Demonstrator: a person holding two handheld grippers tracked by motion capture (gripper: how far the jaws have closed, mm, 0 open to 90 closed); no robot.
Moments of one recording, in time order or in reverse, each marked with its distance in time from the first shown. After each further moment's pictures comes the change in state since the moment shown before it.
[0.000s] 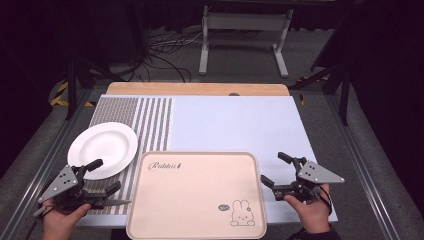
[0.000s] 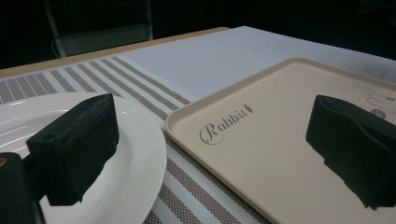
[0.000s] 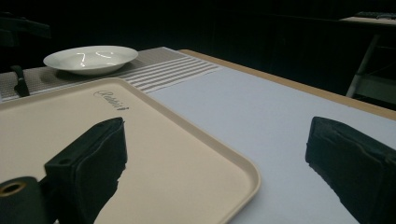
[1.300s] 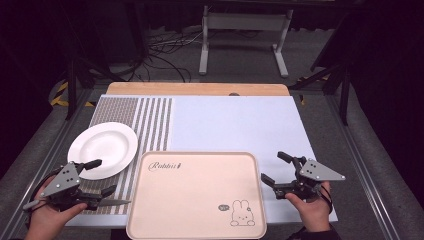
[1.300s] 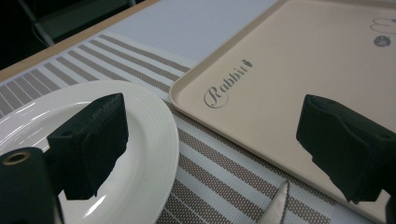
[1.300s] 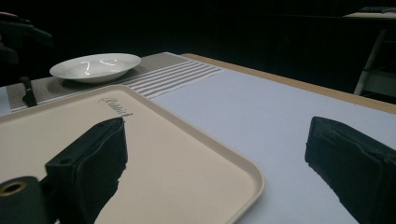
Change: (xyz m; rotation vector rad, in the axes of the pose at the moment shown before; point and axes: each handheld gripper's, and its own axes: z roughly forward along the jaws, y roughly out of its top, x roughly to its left) left arm 0.007 0.026 -0.008 0.247 -0.054 0.201; right arm -0.004 -0.001 0.002 -0.007 0.019 0.035
